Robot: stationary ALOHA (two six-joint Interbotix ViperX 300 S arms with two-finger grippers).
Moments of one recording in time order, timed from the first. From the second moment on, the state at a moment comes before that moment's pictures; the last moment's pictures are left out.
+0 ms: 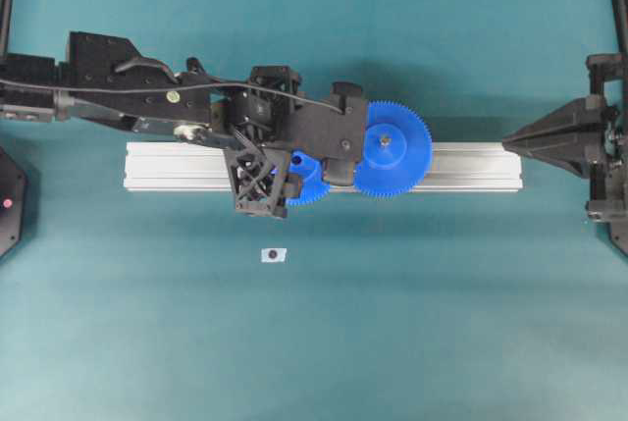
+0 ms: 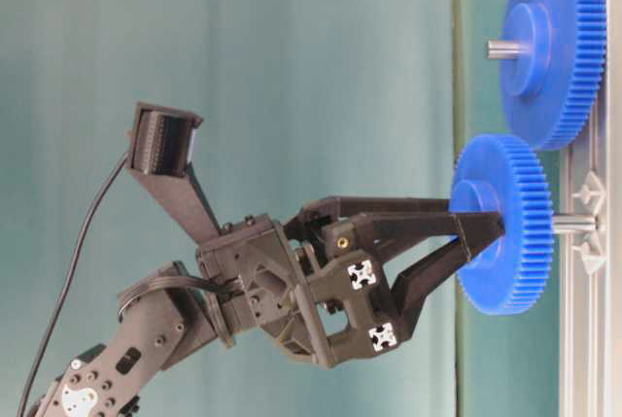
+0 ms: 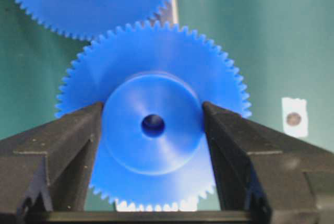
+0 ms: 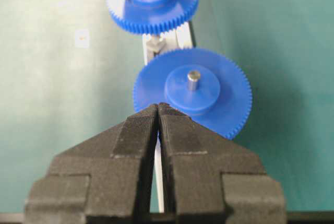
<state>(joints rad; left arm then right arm) 0.08 0.10 0.31 0.02 0.51 0.22 -0.10 -0.97 1.17 0.01 0.21 0.01</state>
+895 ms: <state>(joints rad) 0.08 0.07 0.33 0.02 0.57 0.20 -0.10 -0.98 1.17 0.01 0.21 0.01</state>
